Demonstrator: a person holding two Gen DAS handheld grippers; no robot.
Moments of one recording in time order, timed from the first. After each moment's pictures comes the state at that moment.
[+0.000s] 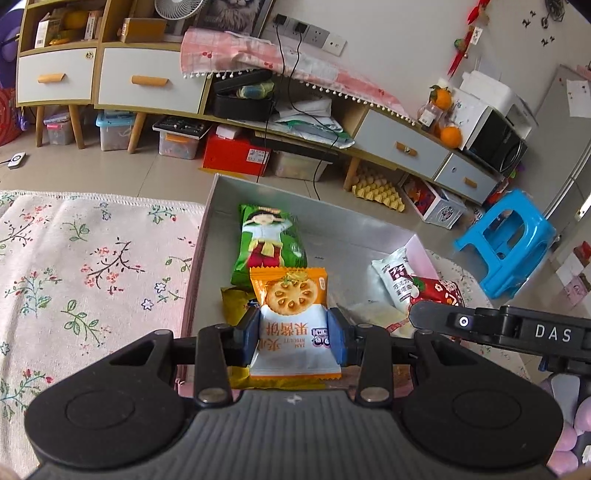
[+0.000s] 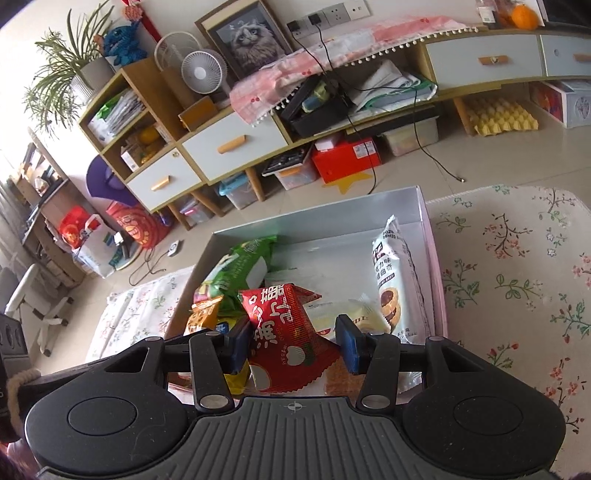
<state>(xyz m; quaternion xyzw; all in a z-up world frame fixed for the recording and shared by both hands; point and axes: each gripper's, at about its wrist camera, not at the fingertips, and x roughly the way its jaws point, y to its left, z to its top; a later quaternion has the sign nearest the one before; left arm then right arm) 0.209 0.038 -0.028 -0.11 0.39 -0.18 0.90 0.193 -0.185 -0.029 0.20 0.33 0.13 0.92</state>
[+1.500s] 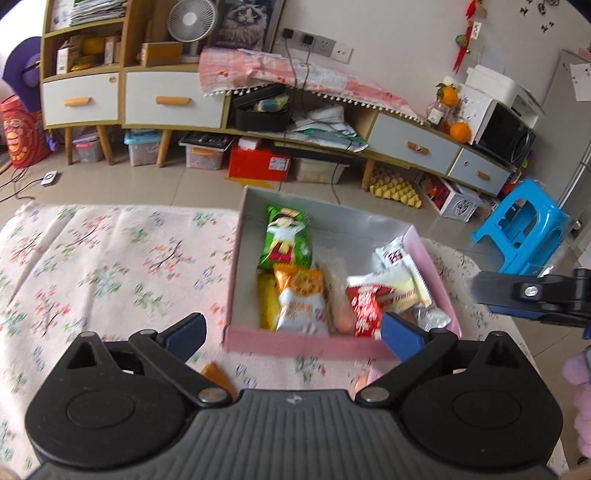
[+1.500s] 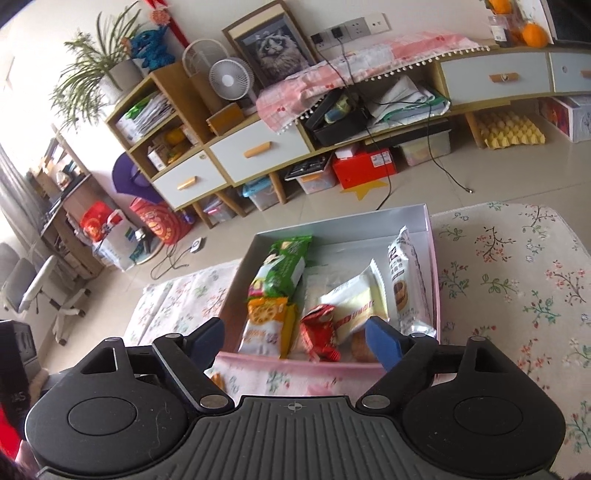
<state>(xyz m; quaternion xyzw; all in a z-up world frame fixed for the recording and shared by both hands) 0.159 0.049 0.009 -0.06 0.39 -0.14 0.91 0.132 -0.188 0.025 0.19 0.32 0.16 0.92</state>
